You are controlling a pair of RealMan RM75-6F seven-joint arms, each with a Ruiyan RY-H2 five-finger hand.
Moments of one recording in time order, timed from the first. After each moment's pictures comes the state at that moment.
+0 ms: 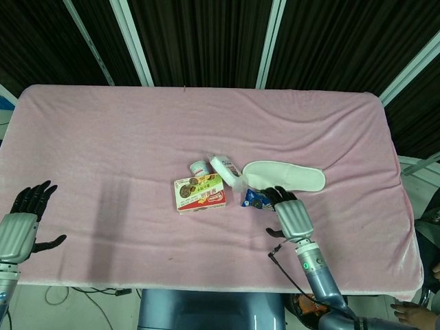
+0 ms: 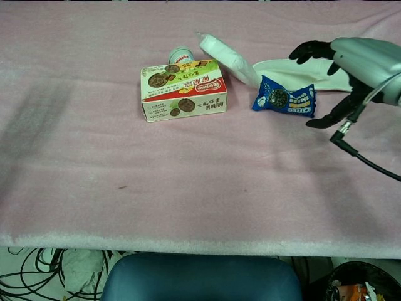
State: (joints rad) left arm -0.15 -1.12 -0.03 -1.67 1.51 1.42 0.00; right arm 0.44 -1.63 0.19 -1.60 -1.28 1.16 -0.46
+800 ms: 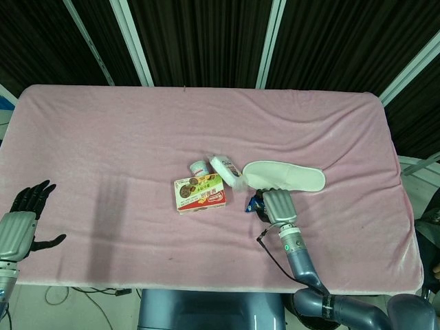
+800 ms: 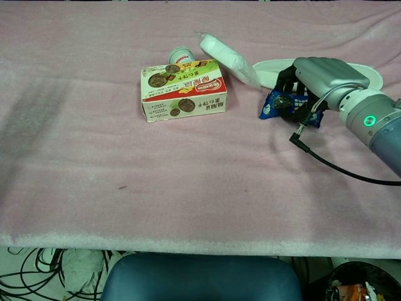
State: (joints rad) left arm -0.16 -1.10 -0.04 -1.69 1.47 1.39 -0.02; right arm 0.56 -1.85 0.24 -1.24 -1.19 1.09 -0.41
